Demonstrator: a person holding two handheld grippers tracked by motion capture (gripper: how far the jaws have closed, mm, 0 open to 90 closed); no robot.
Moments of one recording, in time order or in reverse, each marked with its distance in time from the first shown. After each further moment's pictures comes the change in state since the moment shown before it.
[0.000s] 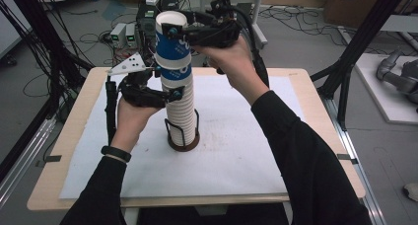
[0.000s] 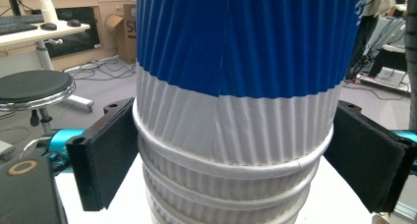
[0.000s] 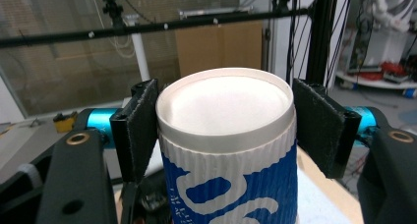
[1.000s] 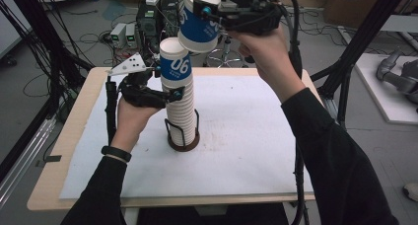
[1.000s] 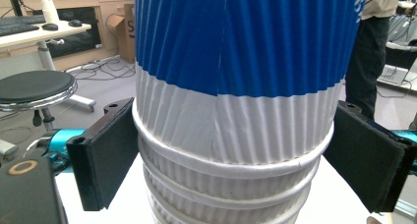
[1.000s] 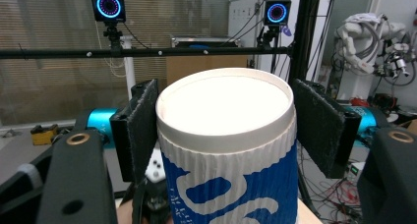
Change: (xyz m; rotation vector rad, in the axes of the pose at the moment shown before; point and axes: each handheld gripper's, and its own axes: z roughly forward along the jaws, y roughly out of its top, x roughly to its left) left arm -0.001 0.000 0.000 0.006 0.003 0.008; right arm 0.014 0.028 -0.069 -0.103 -0.050 -0.083
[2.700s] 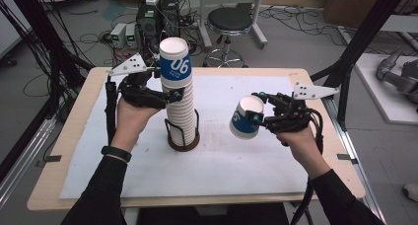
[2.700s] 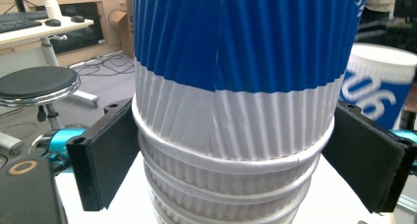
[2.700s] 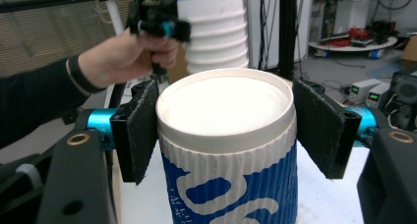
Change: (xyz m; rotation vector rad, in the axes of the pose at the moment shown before) left arm -0.002 0.001 -0.001 0.021 0.014 0.005; right arm 0.010 -0.206 -0.112 0.132 -0.040 0.146
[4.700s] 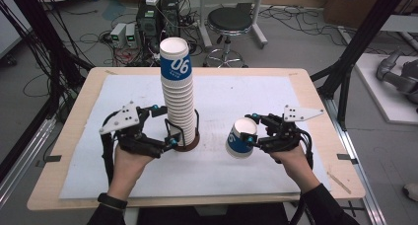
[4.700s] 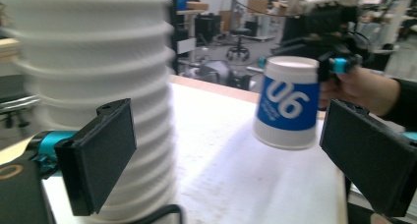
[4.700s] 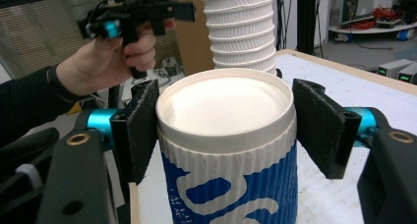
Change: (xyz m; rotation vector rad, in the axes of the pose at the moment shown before) left arm -0.064 -0.076 -0.032 -0.091 -0.078 0.008; right arm 0.005 -0.057 0.009 0.018 0.057 0.039
